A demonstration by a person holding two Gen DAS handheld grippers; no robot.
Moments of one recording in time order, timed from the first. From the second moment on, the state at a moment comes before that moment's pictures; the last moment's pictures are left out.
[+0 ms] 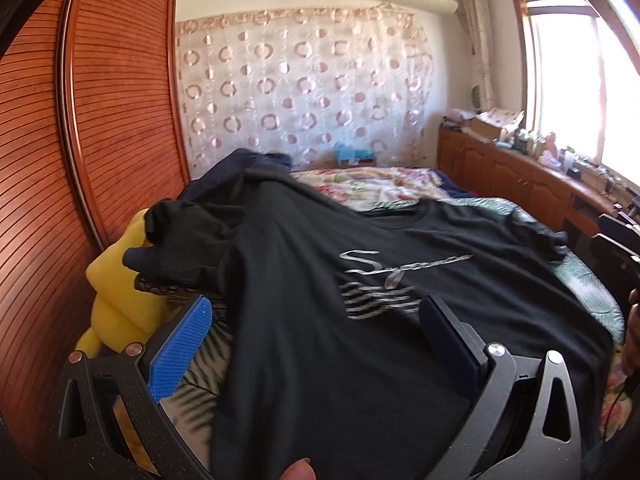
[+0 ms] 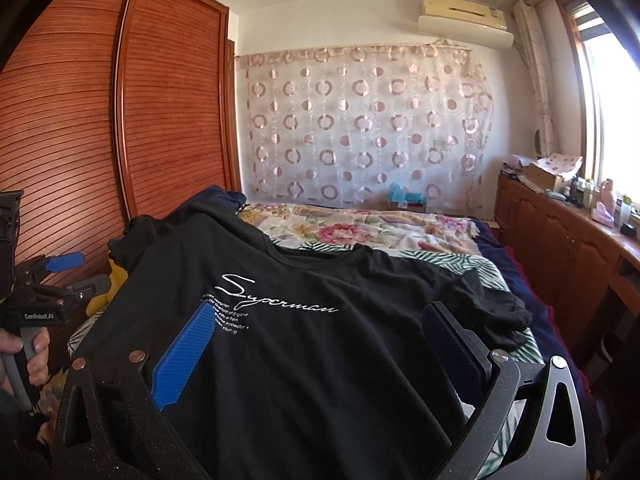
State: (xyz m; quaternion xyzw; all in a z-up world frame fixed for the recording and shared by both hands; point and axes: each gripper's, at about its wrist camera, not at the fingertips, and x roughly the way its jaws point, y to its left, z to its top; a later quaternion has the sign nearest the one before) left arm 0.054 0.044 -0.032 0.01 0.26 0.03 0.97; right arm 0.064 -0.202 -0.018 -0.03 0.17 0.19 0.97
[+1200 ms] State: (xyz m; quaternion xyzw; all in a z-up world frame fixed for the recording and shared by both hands) left arm 0.220 0.239 -0.046 -0.06 0.39 0.08 0.92; right arm 0.243 -0.190 -0.006 -0.05 0.29 0.30 0.91
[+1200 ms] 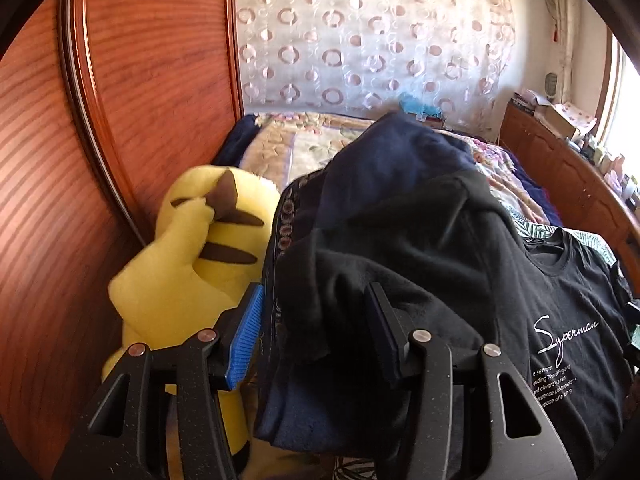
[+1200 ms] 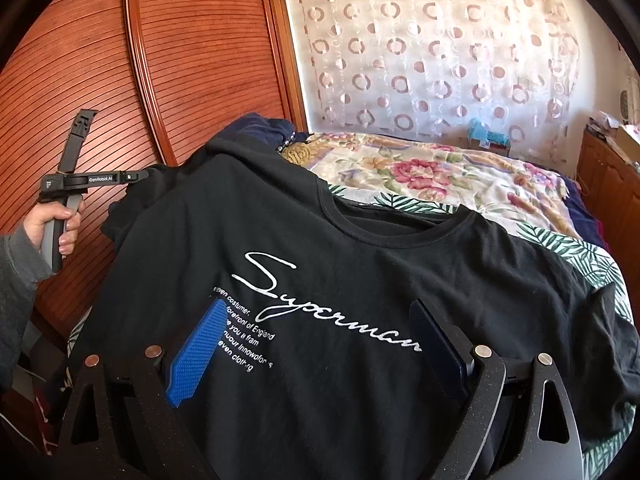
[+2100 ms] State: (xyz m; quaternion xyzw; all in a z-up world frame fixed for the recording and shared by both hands) left arm 0.232 0.071 0.057 0.05 0.32 -0.12 0.94; right arm 0.233 -0.210 -0.005 -0.01 0.27 0.28 0.92
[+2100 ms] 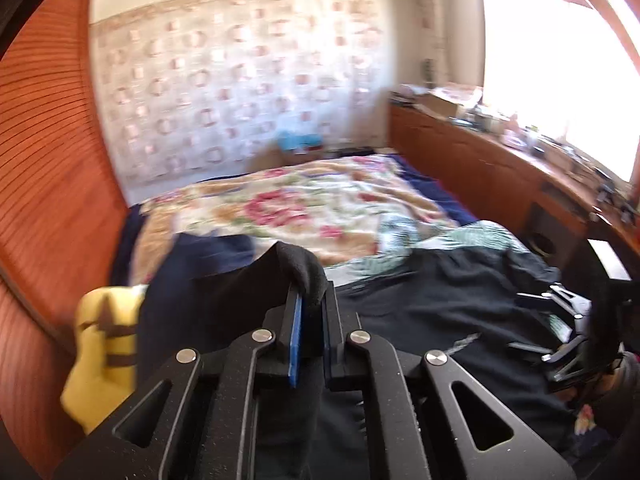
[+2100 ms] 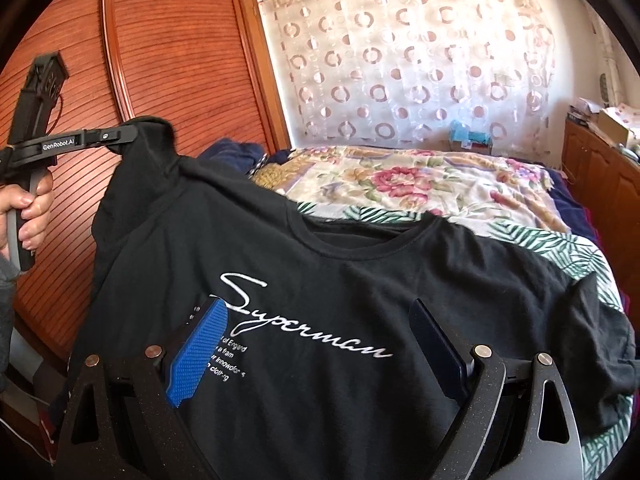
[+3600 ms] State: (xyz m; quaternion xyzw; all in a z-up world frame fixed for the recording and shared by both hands) left arm 0.148 0.114 -0.122 -0.01 0.44 -0.04 0.90; right arm 0.322 -0.075 -0.055 -0.16 0.35 0.23 0.89
